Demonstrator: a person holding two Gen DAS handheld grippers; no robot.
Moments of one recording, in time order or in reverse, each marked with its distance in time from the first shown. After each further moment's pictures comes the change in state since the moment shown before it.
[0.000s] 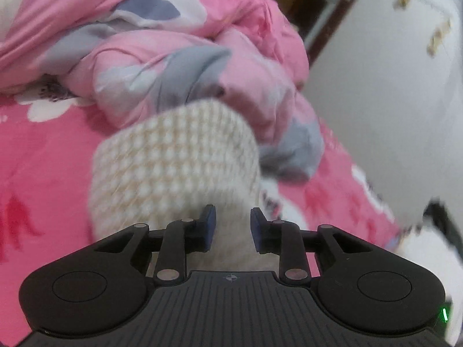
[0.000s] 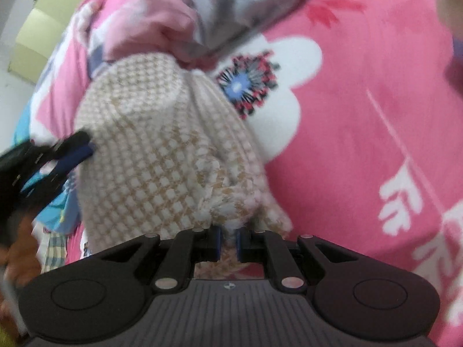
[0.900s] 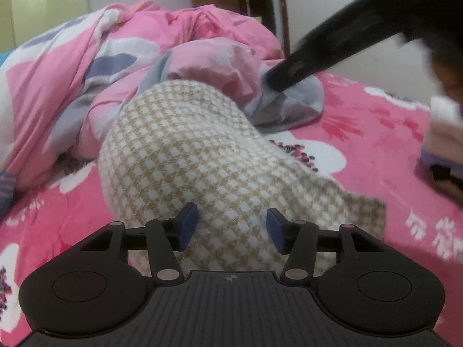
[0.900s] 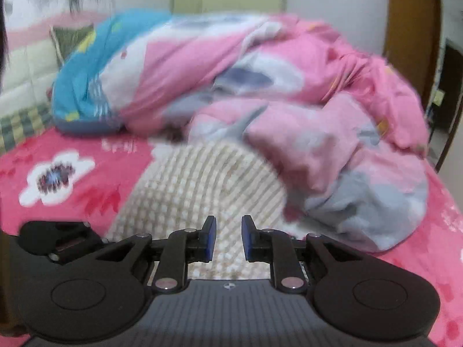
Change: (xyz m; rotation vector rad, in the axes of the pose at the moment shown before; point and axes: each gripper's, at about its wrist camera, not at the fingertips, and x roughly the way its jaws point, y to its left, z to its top) left arm -0.002 -0.055 -0.092 0.501 -0.111 0.248; right arm -0.015 0.156 0.040 -1.007 -0.172 -0.131
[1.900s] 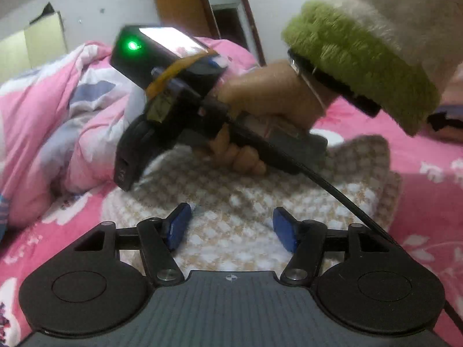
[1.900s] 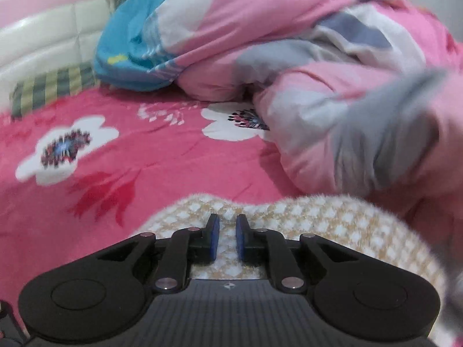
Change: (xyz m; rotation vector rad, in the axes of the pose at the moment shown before) left arm 0.007 0.004 -0.054 0.160 -0.155 -0.039; right arm 0.192 0.040 0.043 -0.219 0.003 0.257
